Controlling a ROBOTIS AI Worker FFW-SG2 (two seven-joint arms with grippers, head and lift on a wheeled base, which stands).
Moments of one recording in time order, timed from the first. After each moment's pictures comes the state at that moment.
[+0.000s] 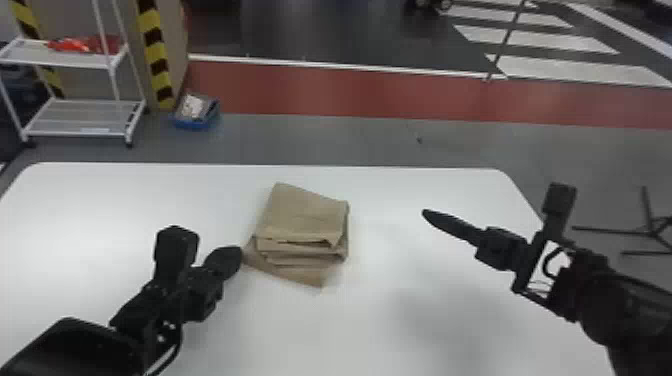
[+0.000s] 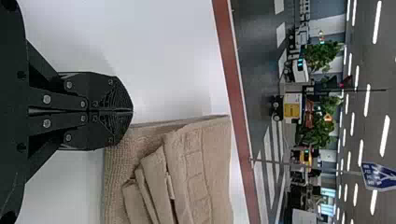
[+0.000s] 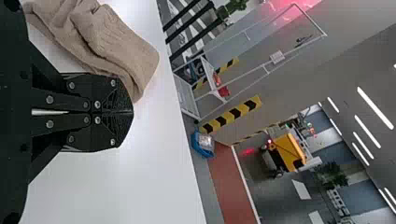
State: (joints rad) left arm -0.01 0.20 -0.31 -1.52 0.12 0.34 -0.17; right arm -0.04 -0.30 -0.31 -1.64 -0.48 0.77 0.71
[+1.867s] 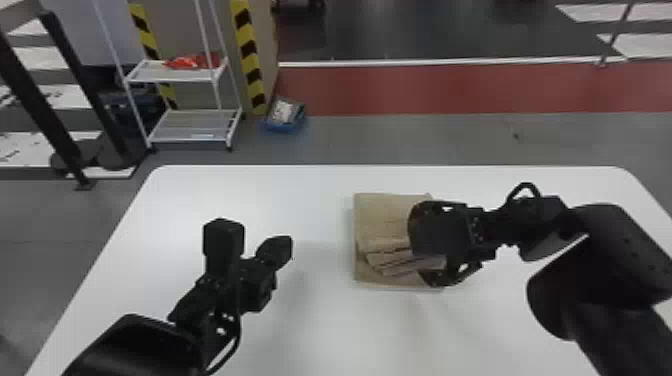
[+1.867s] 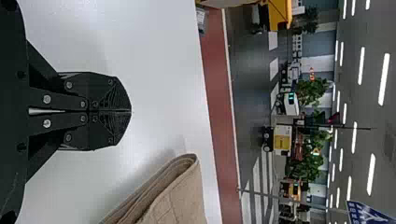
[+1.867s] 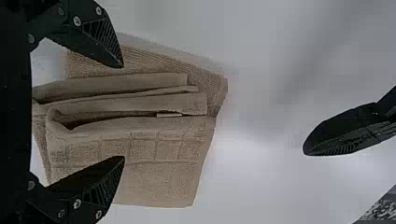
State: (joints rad) left arm 0.14 0.23 -0.14 -1.81 0.15 0.45 -0.13; right arm -0.26 -0.26 0.34 -1.58 0.96 0.01 1.16
